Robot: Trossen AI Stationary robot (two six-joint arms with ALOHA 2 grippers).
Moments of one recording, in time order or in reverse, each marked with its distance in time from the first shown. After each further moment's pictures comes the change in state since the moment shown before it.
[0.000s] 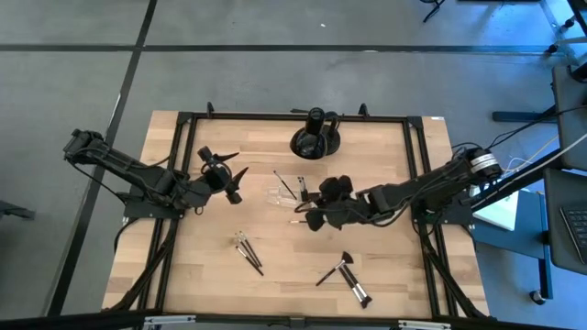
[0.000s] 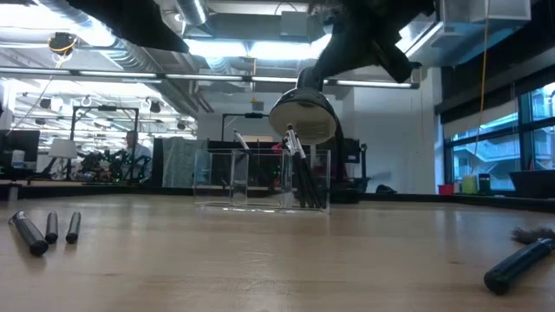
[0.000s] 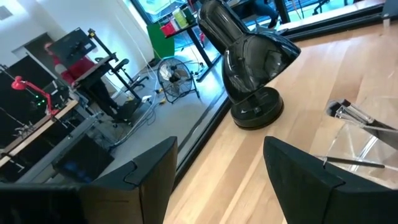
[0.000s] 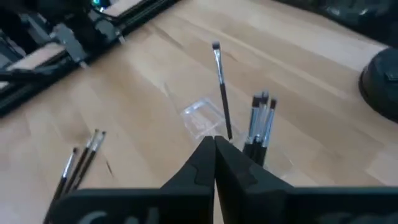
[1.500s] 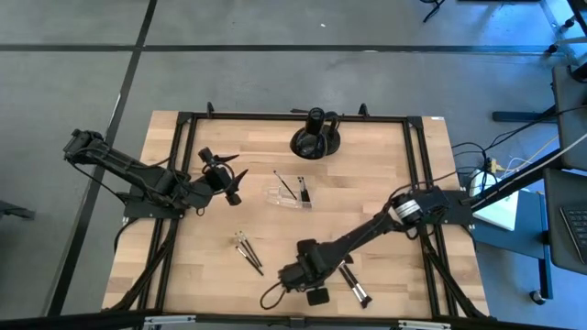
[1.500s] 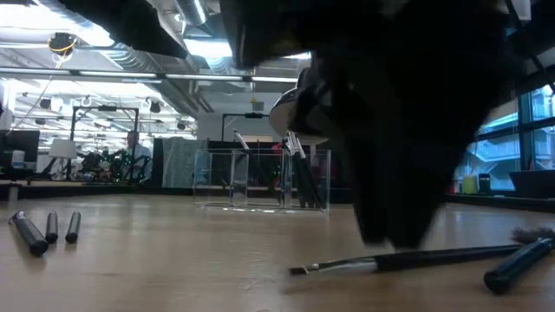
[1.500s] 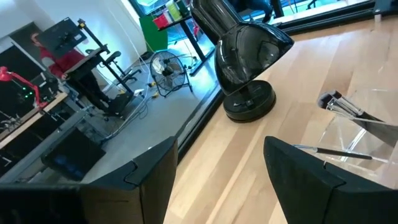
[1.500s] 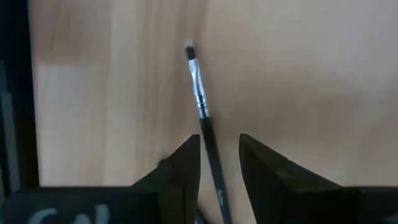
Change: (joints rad) left arm 0.001 0.000 0.000 -0.057 0.030 -0.075; right arm 0.181 0.780 0.850 -0.730 -0.747 -0.556
